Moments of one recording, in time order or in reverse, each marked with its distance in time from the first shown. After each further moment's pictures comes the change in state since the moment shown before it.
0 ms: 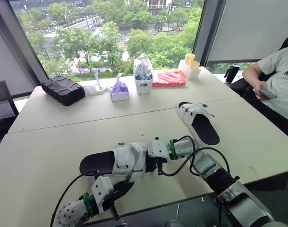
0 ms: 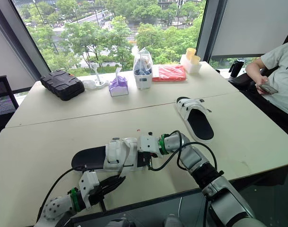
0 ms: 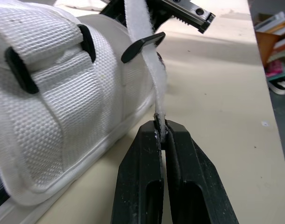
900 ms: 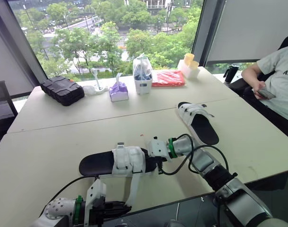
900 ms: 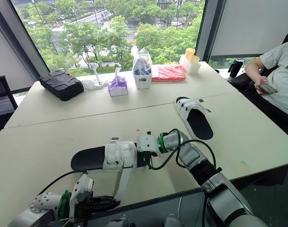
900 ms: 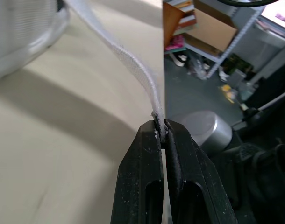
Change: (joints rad) left arm -0.041 0.267 -0.037 -0.165 -0.252 0.444 -0.335; right arm -0.035 0.007 0.008 0.056 0.000 -0.048 0.027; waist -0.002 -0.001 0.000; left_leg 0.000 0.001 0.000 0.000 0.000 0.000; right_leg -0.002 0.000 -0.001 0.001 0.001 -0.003
